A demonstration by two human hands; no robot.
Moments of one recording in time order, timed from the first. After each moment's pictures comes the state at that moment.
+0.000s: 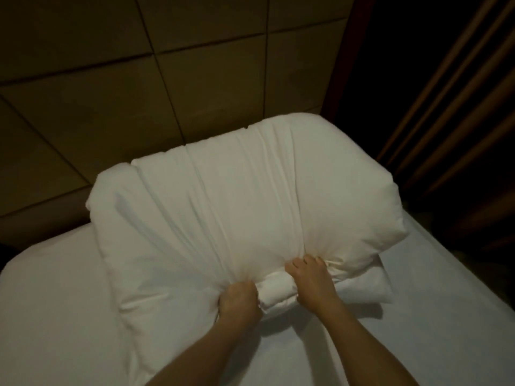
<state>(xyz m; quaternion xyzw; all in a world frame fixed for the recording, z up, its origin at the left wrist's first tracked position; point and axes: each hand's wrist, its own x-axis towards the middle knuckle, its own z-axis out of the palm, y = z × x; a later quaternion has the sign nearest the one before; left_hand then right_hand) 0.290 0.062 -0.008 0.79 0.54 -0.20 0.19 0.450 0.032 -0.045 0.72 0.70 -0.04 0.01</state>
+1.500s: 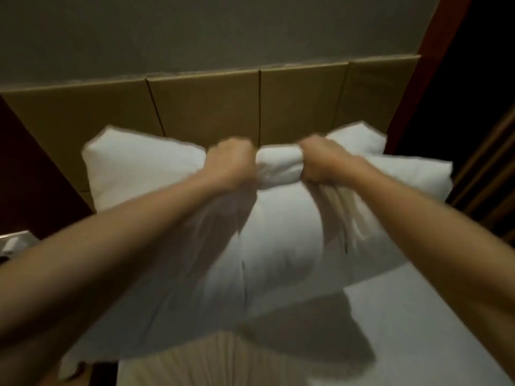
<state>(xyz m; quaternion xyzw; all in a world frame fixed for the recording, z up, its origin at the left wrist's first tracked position) 0.152 0.171 0.443 0.81 0.58 0.08 0.00 0.326 0.179 0.426 0.67 0.74 0.01 -0.04</state>
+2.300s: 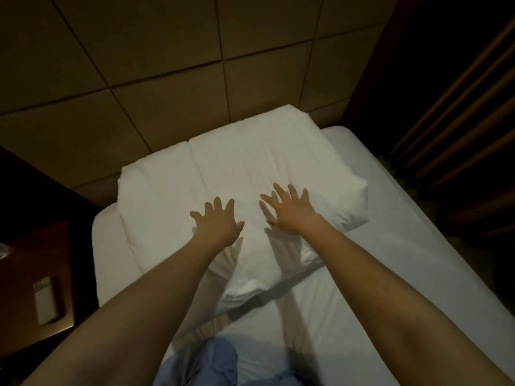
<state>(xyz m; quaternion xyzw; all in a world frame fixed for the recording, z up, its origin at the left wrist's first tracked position) 0.162 0.135 0.146 0.77 0.59 -0.18 0.14 0.340 0.115 0.128 0.67 0.70 -0.18 0.17</state>
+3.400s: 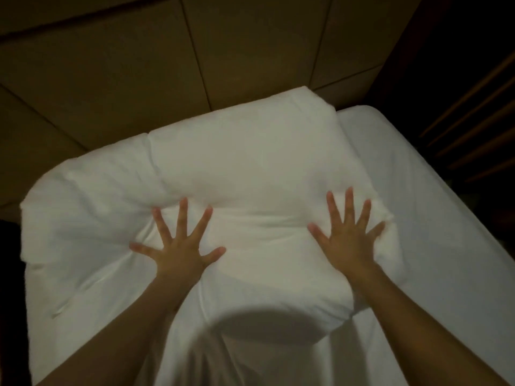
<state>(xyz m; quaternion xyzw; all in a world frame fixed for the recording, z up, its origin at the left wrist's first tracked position) 0.155 0.242 -0.039 0.77 0.61 -0.11 0.13 0.454 0.160 -0.036 0.85 0.51 -0.15 0.04</state>
